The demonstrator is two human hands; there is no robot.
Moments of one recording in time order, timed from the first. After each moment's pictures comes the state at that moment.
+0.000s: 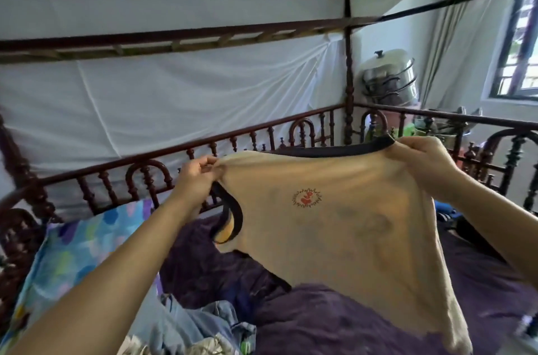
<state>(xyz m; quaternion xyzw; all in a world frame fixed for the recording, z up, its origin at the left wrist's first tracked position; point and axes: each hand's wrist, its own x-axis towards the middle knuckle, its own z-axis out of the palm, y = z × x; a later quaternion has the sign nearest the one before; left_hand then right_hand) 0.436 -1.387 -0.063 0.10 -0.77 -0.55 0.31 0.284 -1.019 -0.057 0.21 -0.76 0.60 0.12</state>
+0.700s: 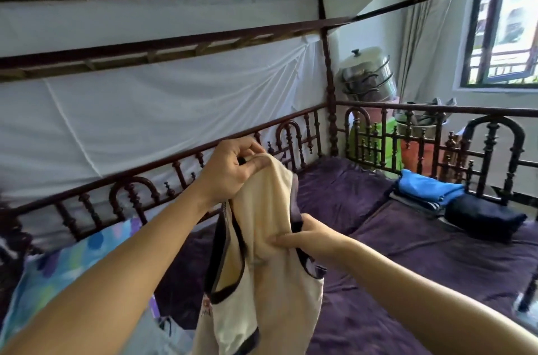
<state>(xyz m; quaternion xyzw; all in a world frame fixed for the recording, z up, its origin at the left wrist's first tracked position) 0.414 -1.341 -0.011 -0.13 -0.87 -0.38 0.27 0.376 -1.164 -0.132 0.27 -0.67 0.63 -0.28</state>
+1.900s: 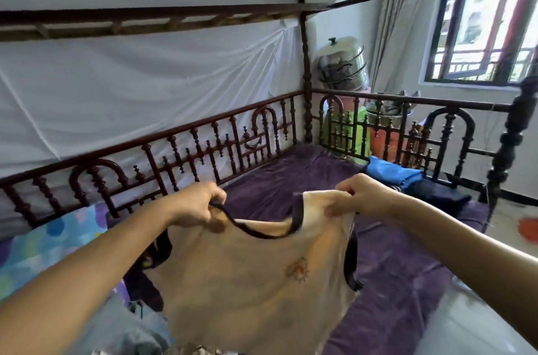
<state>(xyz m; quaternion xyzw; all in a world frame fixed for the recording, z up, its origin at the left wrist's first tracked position) 0.422 -1.385 -0.081 -0.07 -0.99 -0.13 -0.05 0.346 -1.045 -0.107 0.25 -0.87 0.41 -0.12</state>
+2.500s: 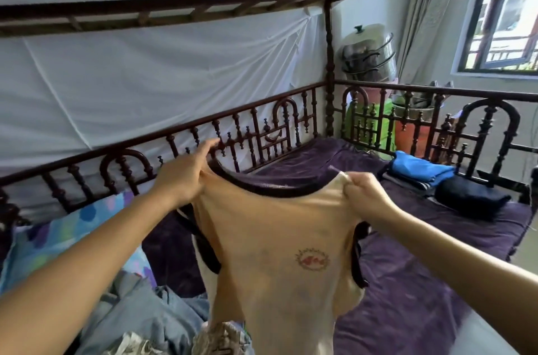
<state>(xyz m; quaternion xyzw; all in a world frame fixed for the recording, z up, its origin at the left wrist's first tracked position) 0.432 -1.443 -0.072 0.04 -0.98 -0.06 0.20 0.345 -1.124 -0.140 0.18 -0.80 0.57 0.04</state>
